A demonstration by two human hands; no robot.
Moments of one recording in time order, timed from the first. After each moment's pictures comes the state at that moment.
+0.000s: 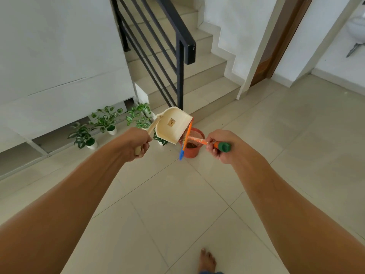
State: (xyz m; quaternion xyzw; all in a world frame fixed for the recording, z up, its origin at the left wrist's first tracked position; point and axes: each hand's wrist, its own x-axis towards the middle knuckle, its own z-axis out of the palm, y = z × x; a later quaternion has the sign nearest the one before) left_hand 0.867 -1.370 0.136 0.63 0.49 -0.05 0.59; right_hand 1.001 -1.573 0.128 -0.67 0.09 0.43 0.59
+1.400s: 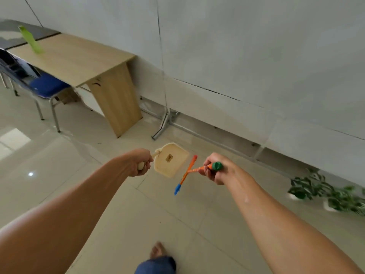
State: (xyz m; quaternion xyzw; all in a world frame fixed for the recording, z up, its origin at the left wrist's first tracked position) left_hand 0.080 -0.826 0.077 0.19 0.80 0.19 0.54; right_hand 0.323 -0.764 0.035 -0.64 -0.23 0.71 0.16
